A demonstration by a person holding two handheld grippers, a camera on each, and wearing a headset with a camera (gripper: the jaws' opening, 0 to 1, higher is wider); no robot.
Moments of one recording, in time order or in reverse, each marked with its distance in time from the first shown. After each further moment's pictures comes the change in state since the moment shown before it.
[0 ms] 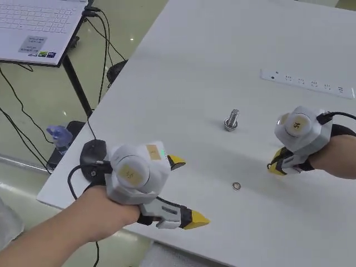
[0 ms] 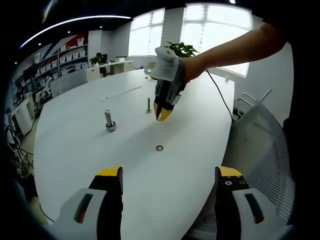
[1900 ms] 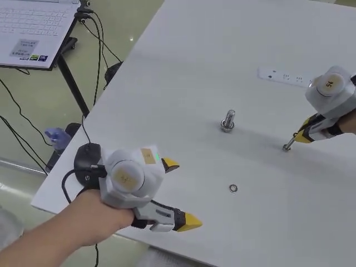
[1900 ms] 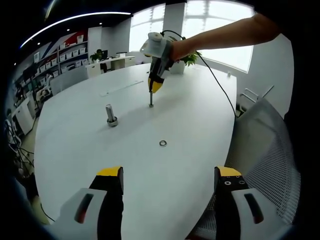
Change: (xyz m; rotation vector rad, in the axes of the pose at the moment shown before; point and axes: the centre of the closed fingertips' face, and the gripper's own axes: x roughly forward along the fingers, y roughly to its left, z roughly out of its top) left arm 0.005 0.008 -0.009 0.003 0.042 0.012; right arm -0.029 -0.093 -0.015 0.086 -0.003 -0.076
